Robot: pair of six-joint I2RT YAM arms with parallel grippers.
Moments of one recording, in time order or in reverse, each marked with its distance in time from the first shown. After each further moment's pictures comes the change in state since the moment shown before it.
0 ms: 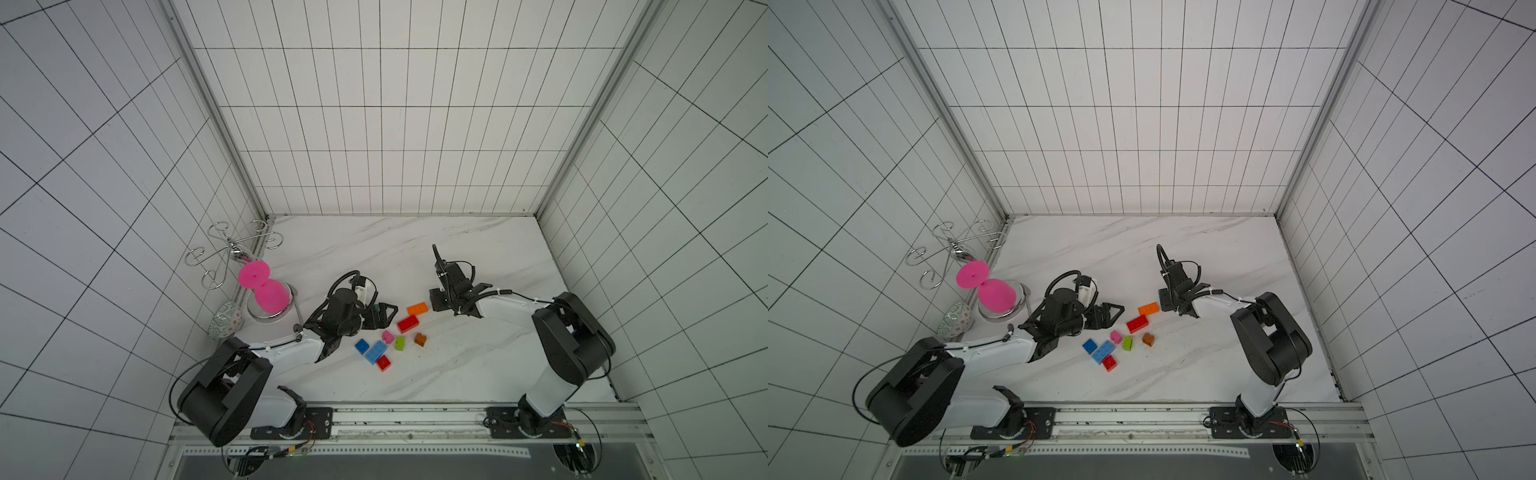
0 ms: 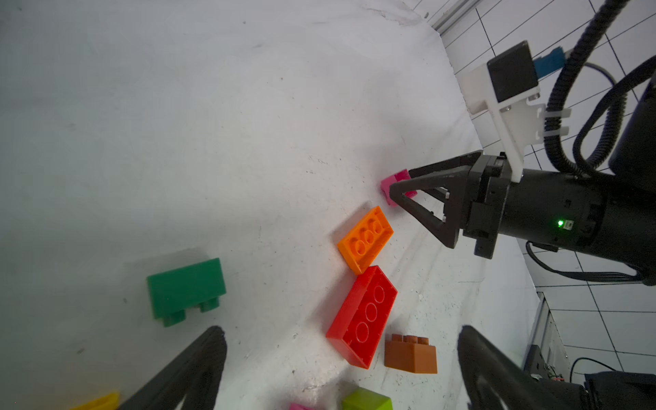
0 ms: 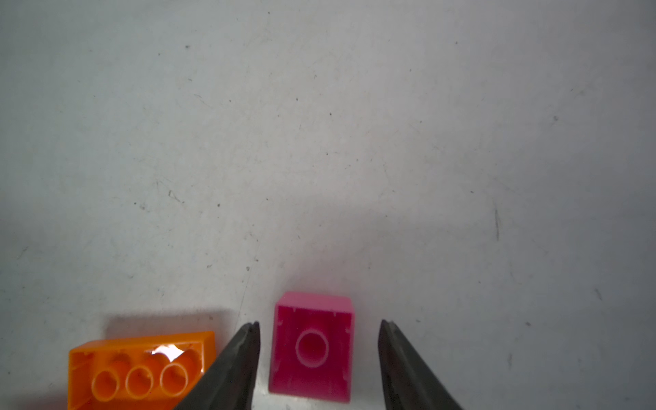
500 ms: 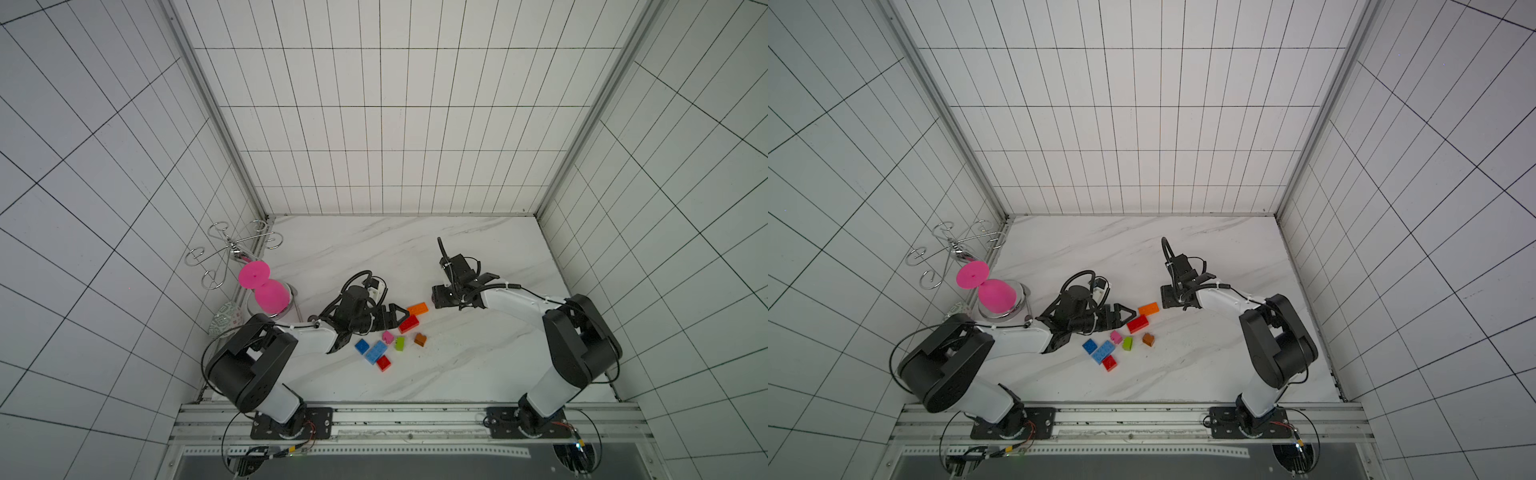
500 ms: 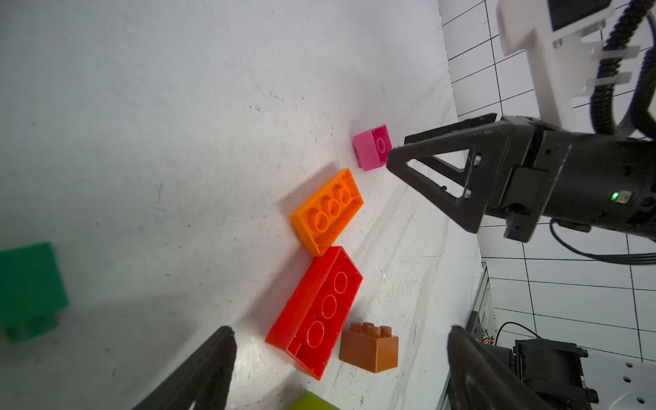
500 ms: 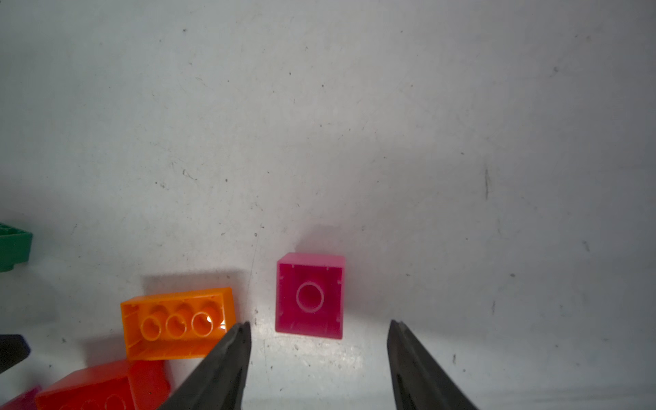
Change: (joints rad) left arm -0.042 0.197 0.071 0.076 0.144 -0.146; right arm -0.047 0.020 0.126 -0.229 -0.129 0.036
